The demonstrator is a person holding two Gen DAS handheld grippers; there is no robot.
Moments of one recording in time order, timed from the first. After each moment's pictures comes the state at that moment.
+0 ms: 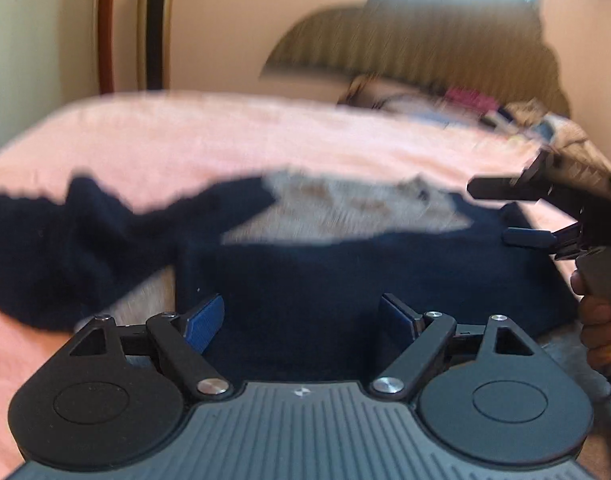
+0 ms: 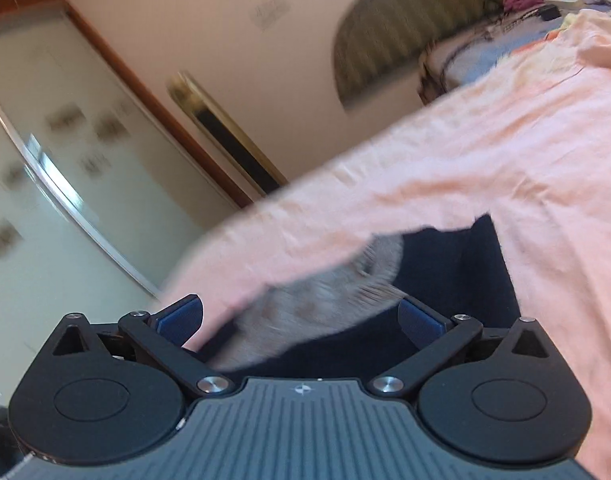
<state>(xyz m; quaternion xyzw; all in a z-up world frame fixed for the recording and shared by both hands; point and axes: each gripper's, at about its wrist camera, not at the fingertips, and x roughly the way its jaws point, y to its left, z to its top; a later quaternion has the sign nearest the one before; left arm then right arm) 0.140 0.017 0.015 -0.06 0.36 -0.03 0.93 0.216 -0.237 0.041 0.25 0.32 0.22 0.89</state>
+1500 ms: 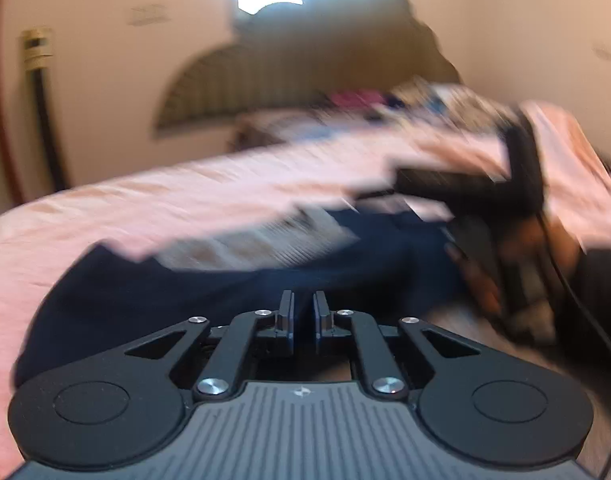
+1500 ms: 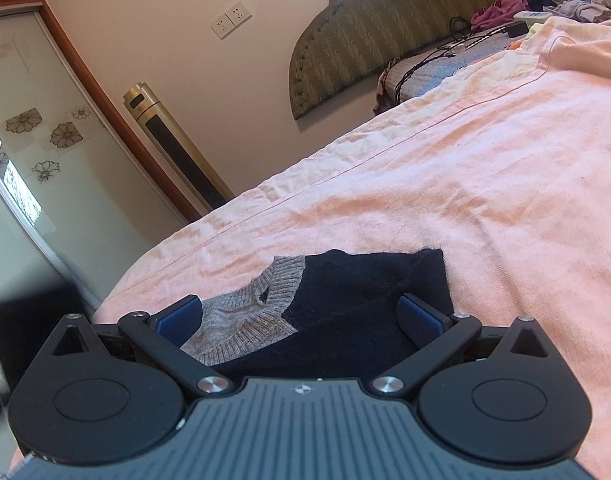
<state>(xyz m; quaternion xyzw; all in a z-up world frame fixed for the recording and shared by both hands) 0.100 -0.042 0.046 0.09 0.28 -0.20 0.94 0.230 -0.270 -0.001 0.26 0.28 0.17 0.91</state>
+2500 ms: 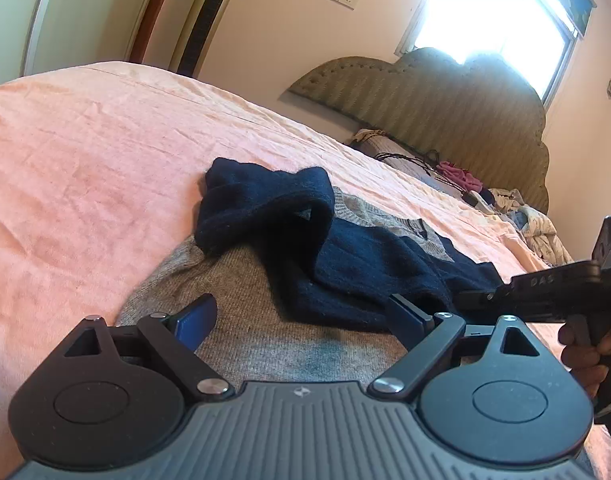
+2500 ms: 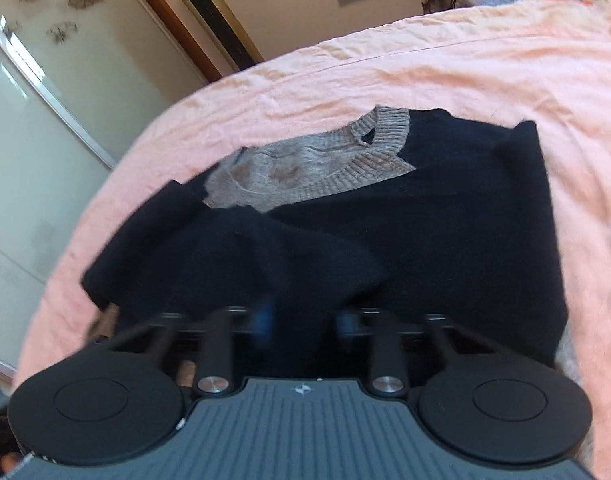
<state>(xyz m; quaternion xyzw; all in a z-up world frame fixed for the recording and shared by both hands) 0.067 0.097 0.005 -0.20 0.27 -0.06 0.94 0.190 -0.190 0.029 0.14 0.46 0.22 0.85</state>
